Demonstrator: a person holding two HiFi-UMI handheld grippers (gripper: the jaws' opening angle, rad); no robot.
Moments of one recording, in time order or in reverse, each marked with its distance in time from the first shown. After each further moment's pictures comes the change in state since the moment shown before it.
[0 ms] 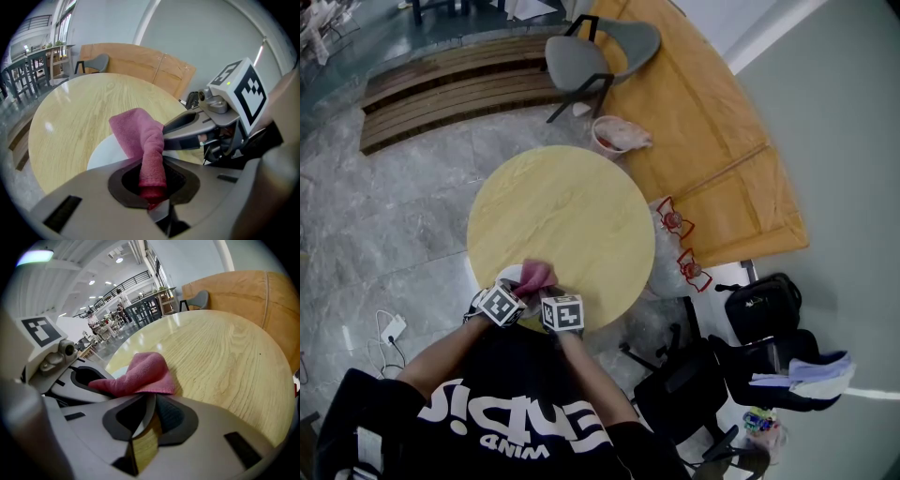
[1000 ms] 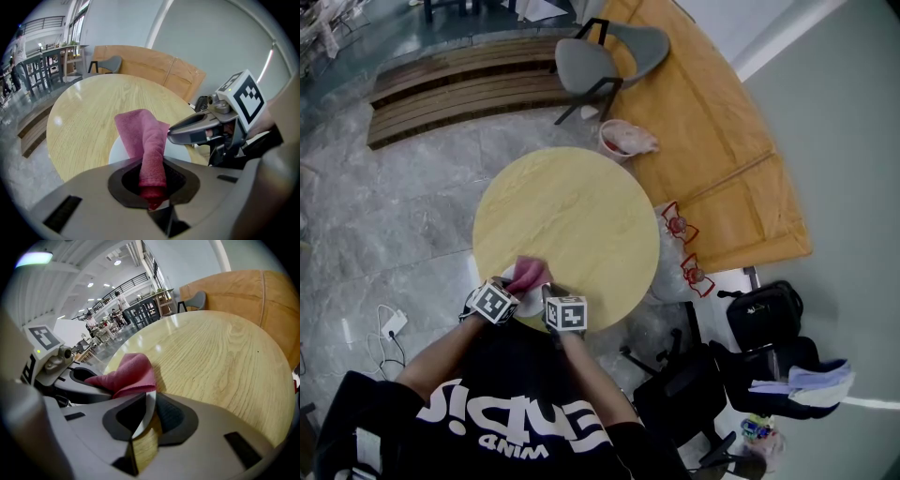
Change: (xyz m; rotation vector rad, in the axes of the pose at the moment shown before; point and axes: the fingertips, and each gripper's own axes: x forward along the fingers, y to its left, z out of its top) left arm -0.016 0.025 -0.018 -0.103 -0.026 0.085; right arm 0.001 -0.002 -0.002 0.024 -0.020 -0.008
